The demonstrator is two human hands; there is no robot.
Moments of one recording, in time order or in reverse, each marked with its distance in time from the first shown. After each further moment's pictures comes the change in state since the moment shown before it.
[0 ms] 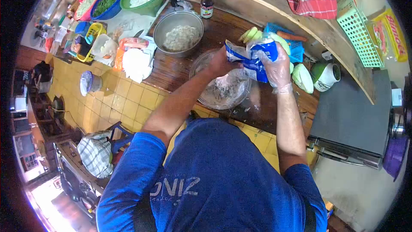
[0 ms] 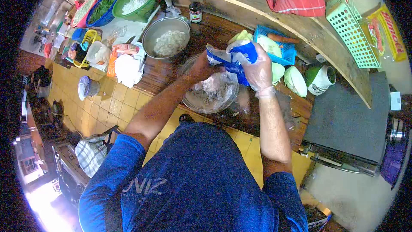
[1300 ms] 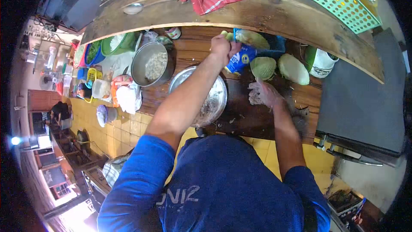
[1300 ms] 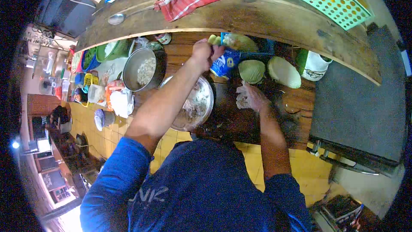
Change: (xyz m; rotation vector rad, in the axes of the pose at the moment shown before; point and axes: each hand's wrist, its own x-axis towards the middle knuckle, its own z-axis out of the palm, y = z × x) left_hand 0.174 0.010 0.130 -0.899 0.358 -0.651; right_hand -0.081 0.249 -0.100 0.878 -0.268 1.082
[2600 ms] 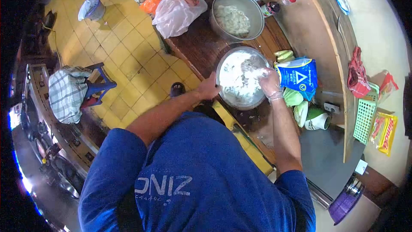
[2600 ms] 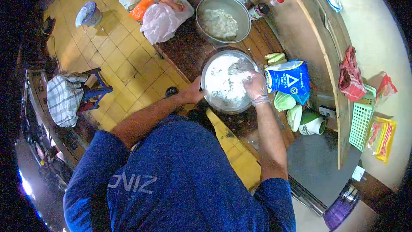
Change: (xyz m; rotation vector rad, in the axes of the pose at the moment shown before) left_hand -0.201 -0.081 -0.367 0.816 0.078 0.171; right_hand 0.076 0.015 0.269 -1.765 0.093 -0.580
